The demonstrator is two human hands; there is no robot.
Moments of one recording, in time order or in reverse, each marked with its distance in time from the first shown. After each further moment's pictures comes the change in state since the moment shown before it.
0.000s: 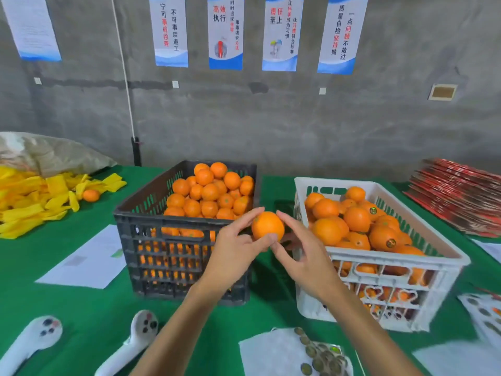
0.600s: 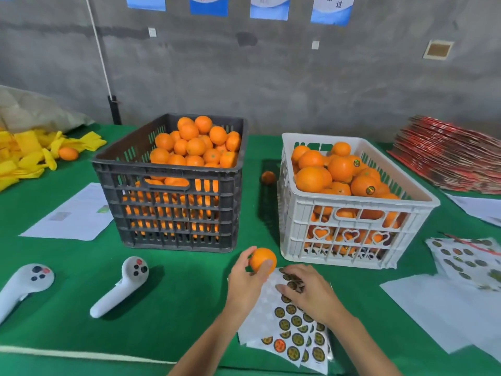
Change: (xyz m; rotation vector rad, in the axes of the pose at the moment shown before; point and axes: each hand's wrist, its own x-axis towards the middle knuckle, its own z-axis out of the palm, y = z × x) left_hand -0.115 -0.148 0.074 -0.028 0.182 -0.393; right_hand -0.173 0.091 0.010 -0.338 -0.353 0.426
